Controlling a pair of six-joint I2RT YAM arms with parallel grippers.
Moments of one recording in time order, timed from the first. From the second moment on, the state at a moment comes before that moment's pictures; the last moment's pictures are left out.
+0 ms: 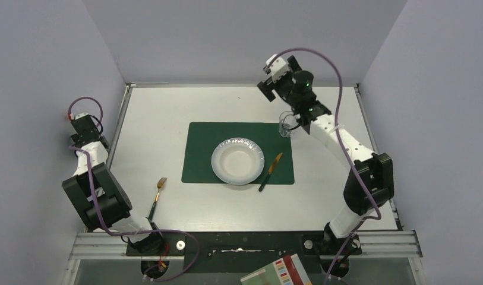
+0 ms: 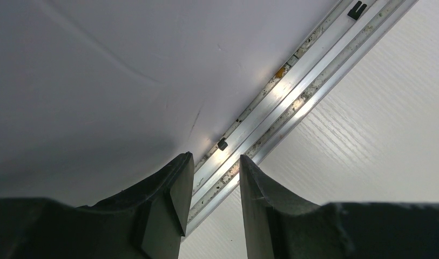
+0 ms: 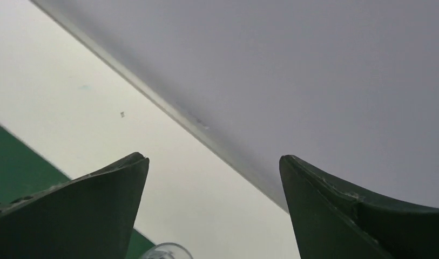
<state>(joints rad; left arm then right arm) 0.54 1.56 1.02 -0.21 -0.33 0.05 0.44 1.60 1.23 0.34 0.07 -0.61</state>
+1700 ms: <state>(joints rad) 0.54 1.56 1.03 -0.22 -0.34 0.04 0.45 1.42 1.01 -0.72 -0.01 0.80</state>
